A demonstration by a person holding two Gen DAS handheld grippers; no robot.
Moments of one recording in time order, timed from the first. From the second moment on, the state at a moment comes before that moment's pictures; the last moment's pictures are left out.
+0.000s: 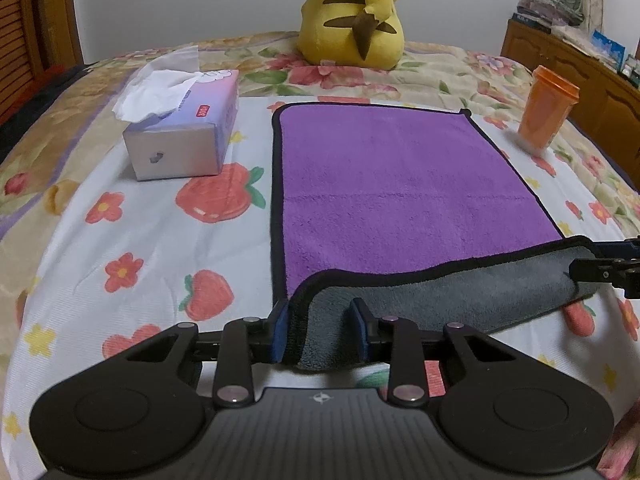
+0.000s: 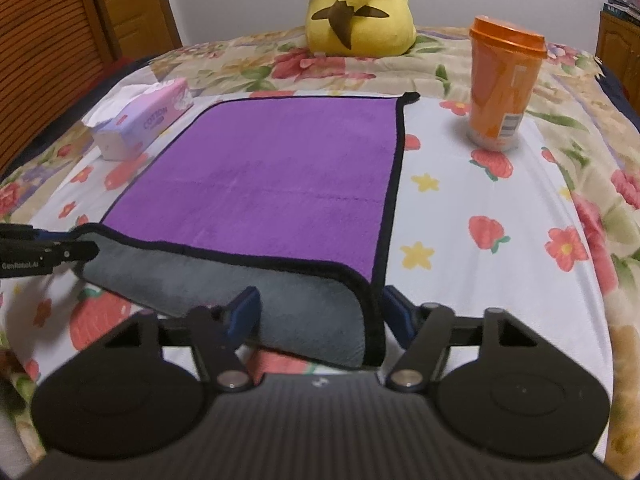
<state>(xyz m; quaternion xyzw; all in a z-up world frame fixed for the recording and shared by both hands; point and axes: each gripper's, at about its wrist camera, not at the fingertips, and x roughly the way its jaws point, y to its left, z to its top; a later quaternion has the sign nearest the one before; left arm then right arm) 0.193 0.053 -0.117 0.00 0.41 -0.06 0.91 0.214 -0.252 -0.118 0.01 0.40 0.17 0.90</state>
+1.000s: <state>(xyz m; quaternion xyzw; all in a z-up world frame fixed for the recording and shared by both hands) 0.192 0.050 -0.113 0.00 0.40 -0.08 0.91 0.219 -0.259 -0.118 -0.02 0.40 0.17 0.90</state>
